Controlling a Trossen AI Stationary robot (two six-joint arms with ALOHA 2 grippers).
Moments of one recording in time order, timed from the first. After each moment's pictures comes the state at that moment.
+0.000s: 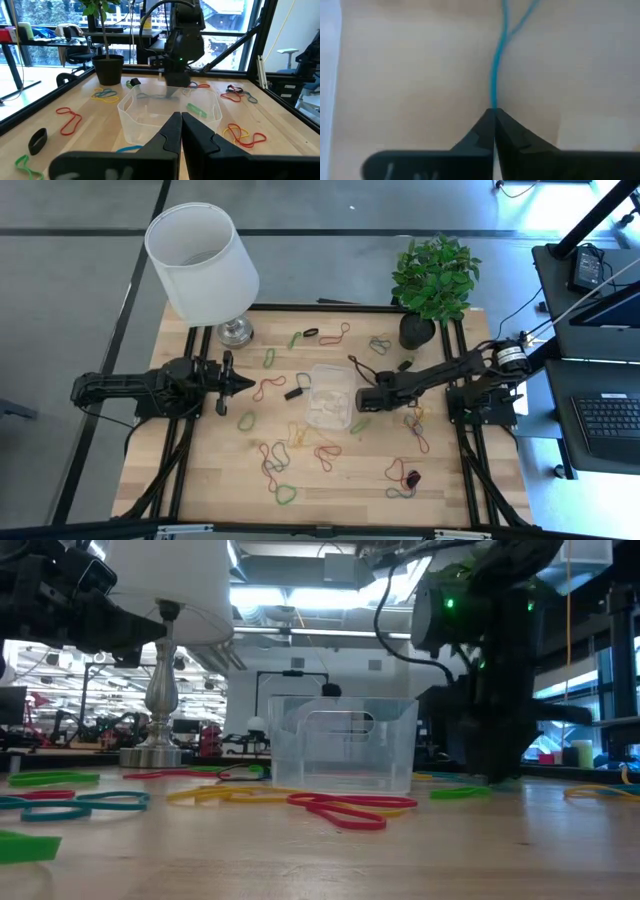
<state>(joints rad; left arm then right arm) 0.09 0.07 0.01 0.03 0.04 -0.06 0.12 1.69 0.91 -0.74 0.18 1.59</state>
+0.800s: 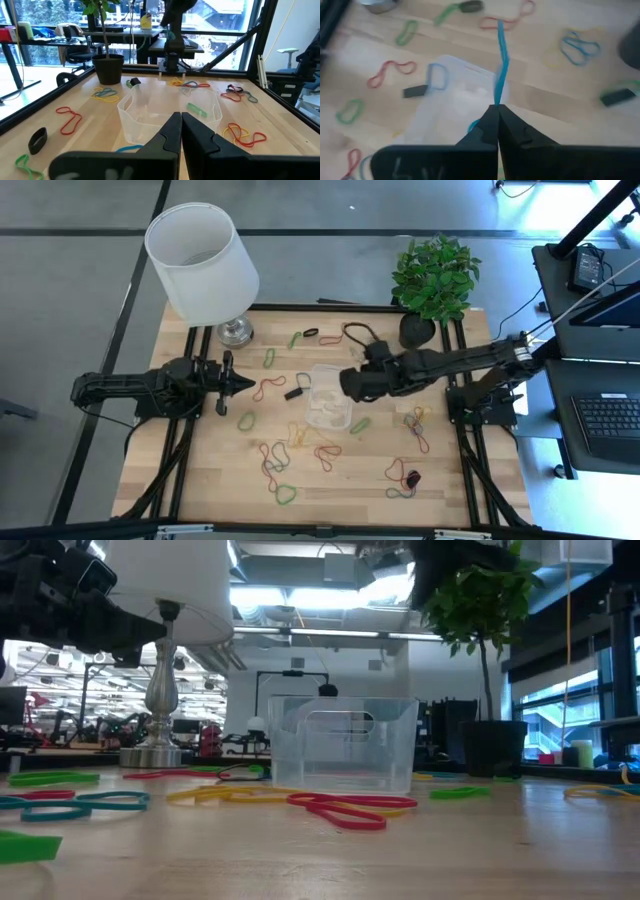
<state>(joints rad) 0.09 0.07 0.01 0.02 0.04 -0.06 0.19 1.67 1.64 -1.25 0.57 1.38</state>
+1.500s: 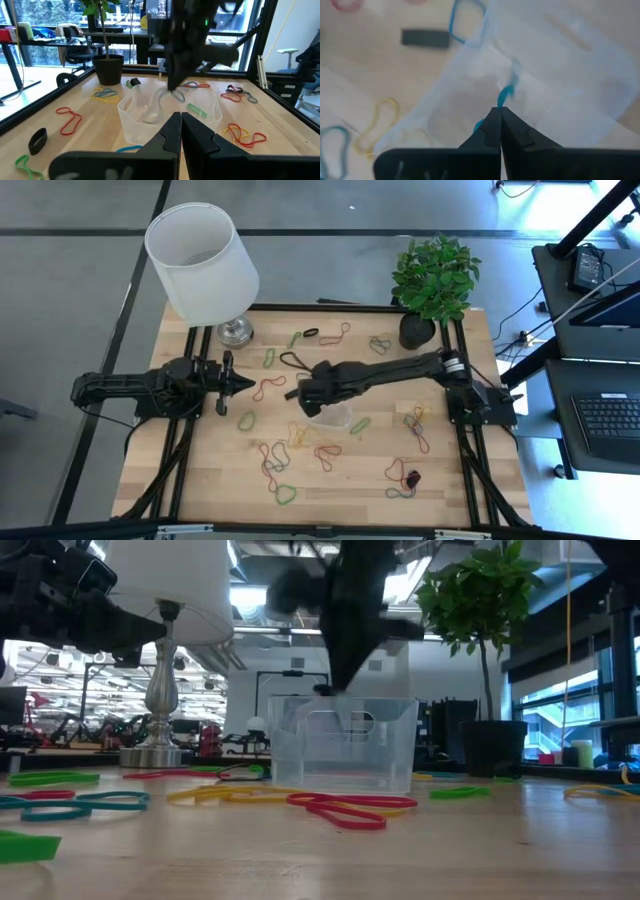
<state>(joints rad) 0.09 0.07 0.01 0.03 0.04 -0.06 0.10 2.14 1.89 -1.15 0.28 1.09</state>
